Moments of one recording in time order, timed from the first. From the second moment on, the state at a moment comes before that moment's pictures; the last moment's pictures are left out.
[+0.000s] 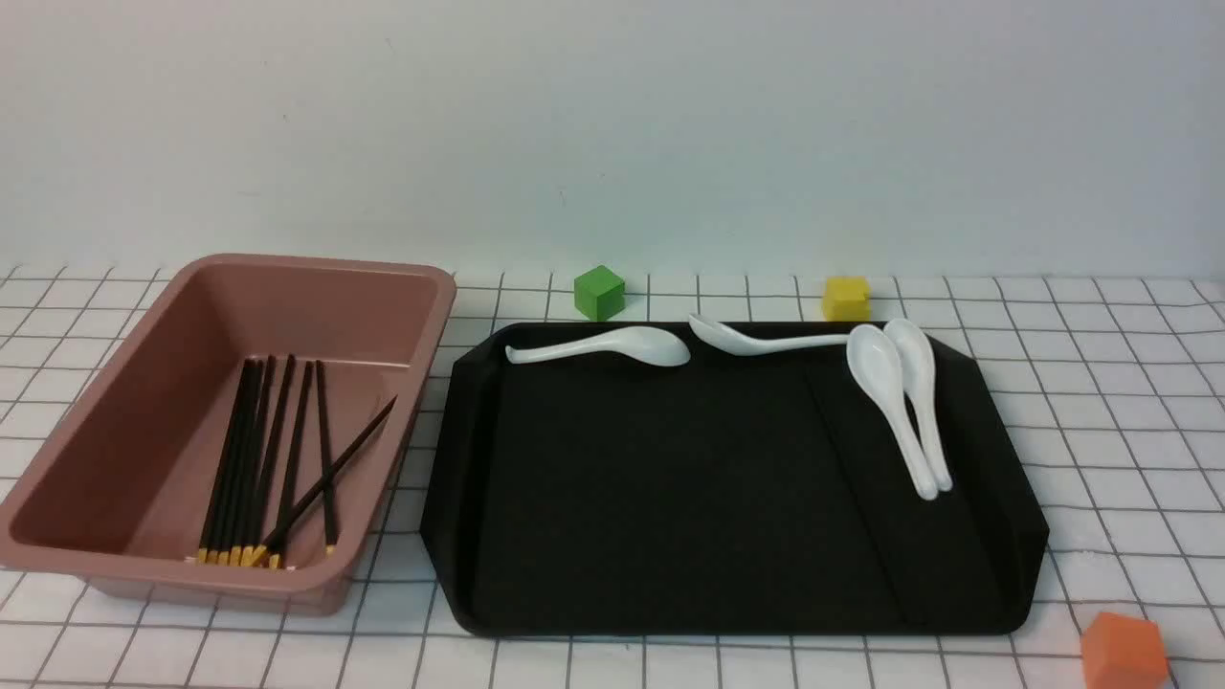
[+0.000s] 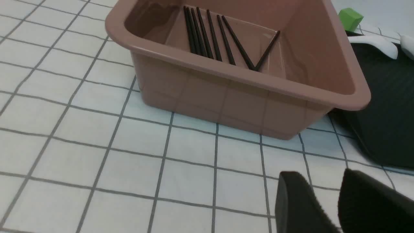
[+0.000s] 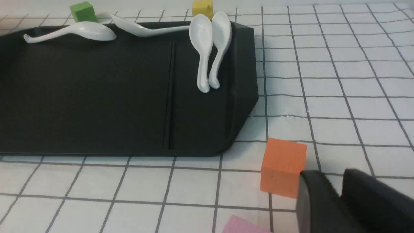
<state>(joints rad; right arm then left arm) 0.08 -0.01 0.02 0.01 0.37 0.11 -0.08 -0.01 0.03 0.00 0.38 -0.29</state>
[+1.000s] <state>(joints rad) 0.08 -0.01 0.02 0.01 0.37 0.11 -0.08 -0.01 0.03 0.00 0.38 -0.29</state>
